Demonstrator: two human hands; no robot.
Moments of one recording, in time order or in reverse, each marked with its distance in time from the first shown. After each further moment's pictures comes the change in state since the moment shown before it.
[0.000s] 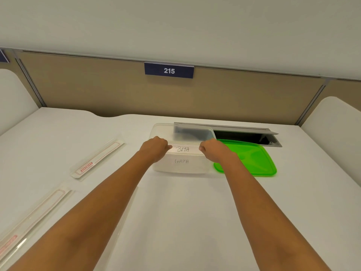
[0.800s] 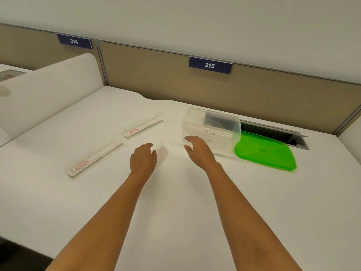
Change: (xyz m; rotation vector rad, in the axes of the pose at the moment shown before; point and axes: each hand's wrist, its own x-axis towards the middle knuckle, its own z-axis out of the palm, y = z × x) left_hand -0.194 -0.034 0.050 -0.378 0.345 -0.600; right_hand -0.089 -0.113 0.054 0.467 0.187 -0.292
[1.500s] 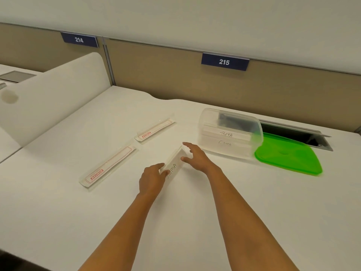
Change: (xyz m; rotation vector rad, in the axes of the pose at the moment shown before) left_hand 0.004 -0.049 0.008 -0.197 -0.167 -0.109; right_hand 0.041 -0.024 0.060 0.324 -0.280 0.153
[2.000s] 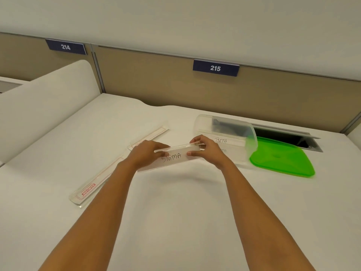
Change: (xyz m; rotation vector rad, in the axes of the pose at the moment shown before) left_hand 0.074 0.047 -0.071 0.232 -0.226 0.438; right_hand 0.004 -0.003 -0.059 0.300 0.160 -0.026
